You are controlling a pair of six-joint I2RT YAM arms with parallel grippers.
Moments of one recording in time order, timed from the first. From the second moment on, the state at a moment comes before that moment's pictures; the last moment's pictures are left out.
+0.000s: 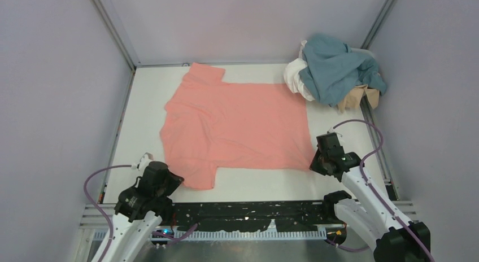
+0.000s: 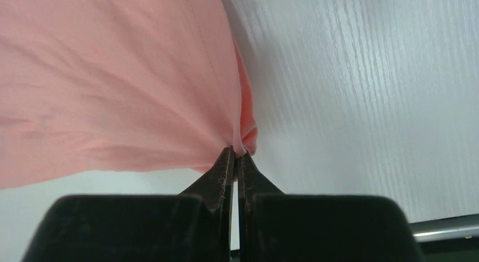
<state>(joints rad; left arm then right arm) -0.42 0.23 0.41 -1.09 -0.19 -1.15 0.25 0.83 0.48 -0.73 0.15 0.66</state>
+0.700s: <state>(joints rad) -0.42 0.40 0.41 -0.86 -0.14 -1.11 0.29 0.88 0.56 -0.82 0.16 0.71</state>
